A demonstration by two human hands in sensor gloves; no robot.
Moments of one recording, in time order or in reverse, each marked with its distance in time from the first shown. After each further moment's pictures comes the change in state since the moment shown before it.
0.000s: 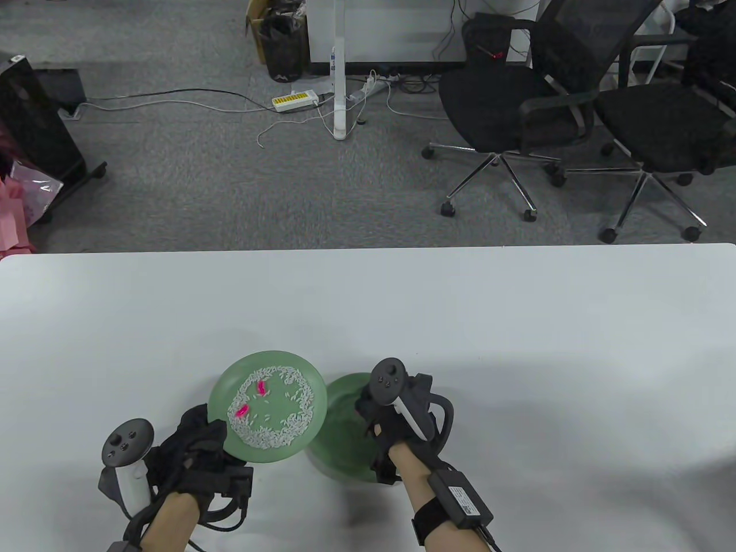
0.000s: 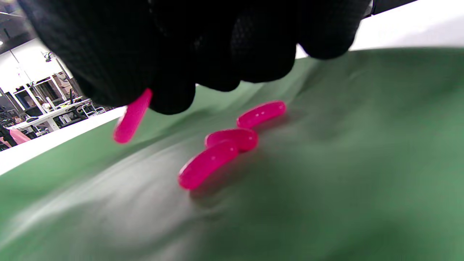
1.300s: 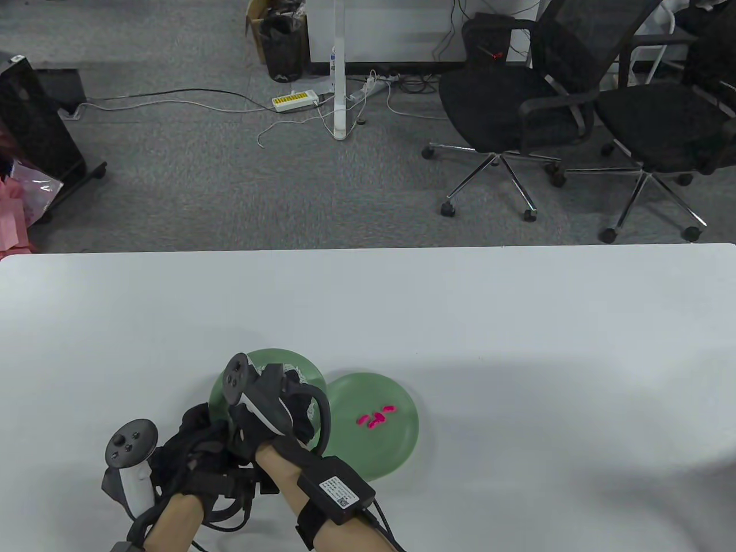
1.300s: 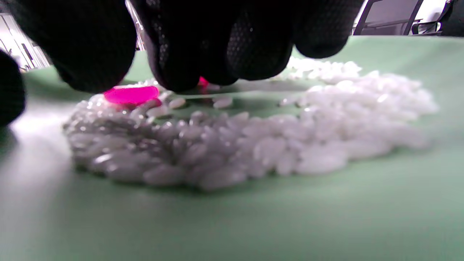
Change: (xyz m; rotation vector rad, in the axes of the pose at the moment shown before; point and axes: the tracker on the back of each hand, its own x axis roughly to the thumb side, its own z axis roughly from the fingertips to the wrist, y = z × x) left_hand -0.002 -0.003 -0.002 0.007 -0.032 -0.017; right_hand 0.190 0.005 0.049 0.088 -0.111 0.162
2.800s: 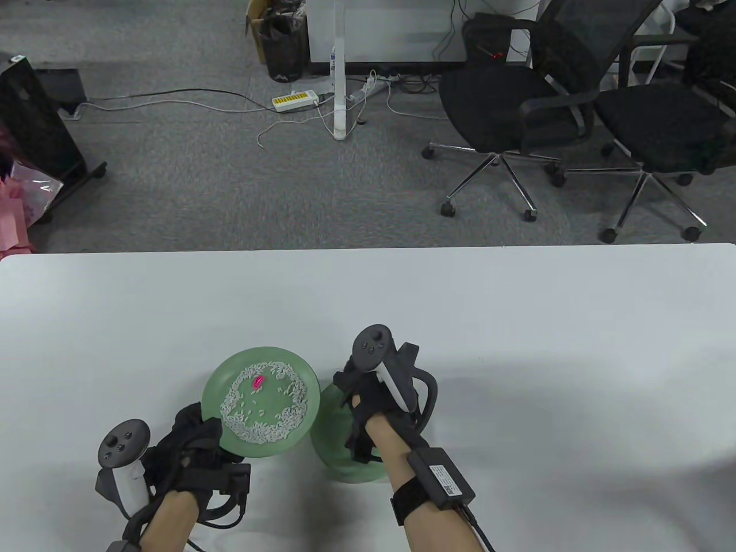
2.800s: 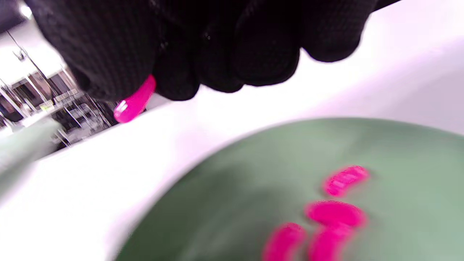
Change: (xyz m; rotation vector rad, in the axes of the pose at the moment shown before) left_hand -0.011 0.010 -0.014 0.020 0.038 0.026; right_hand -0.165 -0.020 -0.036 0.006 0.188 -0.223
